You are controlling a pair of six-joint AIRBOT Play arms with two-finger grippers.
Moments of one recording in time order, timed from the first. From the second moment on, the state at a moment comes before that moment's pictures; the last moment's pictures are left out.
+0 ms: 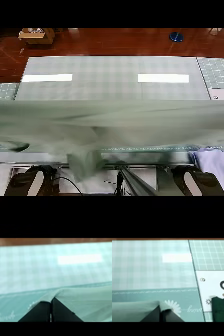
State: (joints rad) left arm 0.17 -0.53 1.71 1.17 -1.76 -1.58; right arm -0.12 -0.60 1.78 -1.58 1.83 1.52
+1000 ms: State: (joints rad) left arm 0.05 -1.23 1.37 1.12 -0.92 -1.33; right arm -0.08 -1.43 1.68 -1.58 1.02 1.46
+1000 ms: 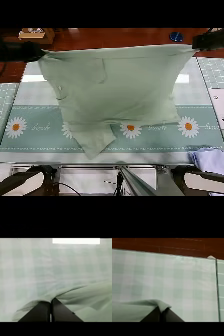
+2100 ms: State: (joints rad) left arm -0.08 -1.65 1.37 1.15 -0.66 -1.28; right arm -0.18 -1.81 1.68 -1.29 0.94 1.35
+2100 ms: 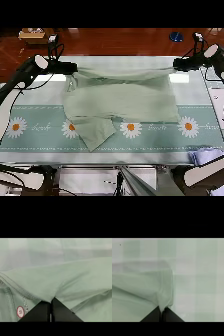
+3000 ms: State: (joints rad) left arm -0.06 -1.70 1.37 1.20 -0.87 -1.23; right arm -0.18 -1.89 1.68 -1.34 1.05 1.37
